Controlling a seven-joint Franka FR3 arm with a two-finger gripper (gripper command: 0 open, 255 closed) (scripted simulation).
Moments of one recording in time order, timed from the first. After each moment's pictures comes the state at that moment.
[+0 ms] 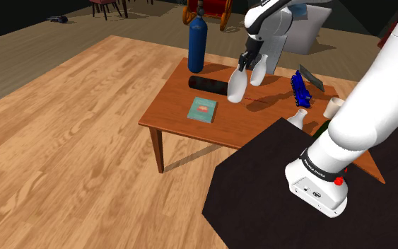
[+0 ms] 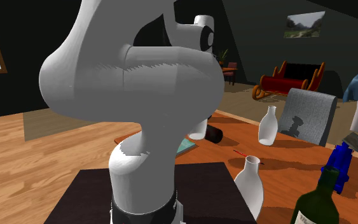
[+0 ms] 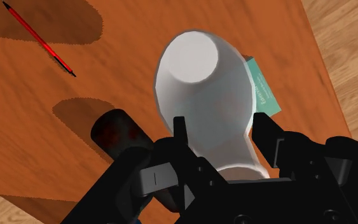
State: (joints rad) arm -0.12 0.16 -0.27 -2.19 0.15 2.45 -0.55
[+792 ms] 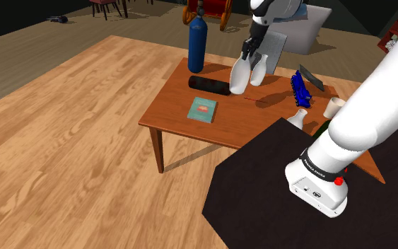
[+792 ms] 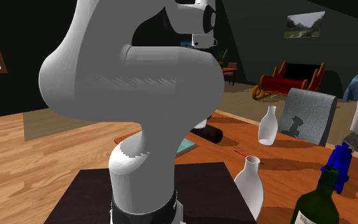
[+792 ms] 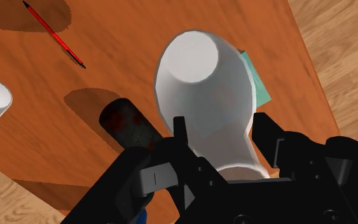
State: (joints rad) arm -0.11 0.07 -0.28 -2.13 0.10 2.30 -0.51
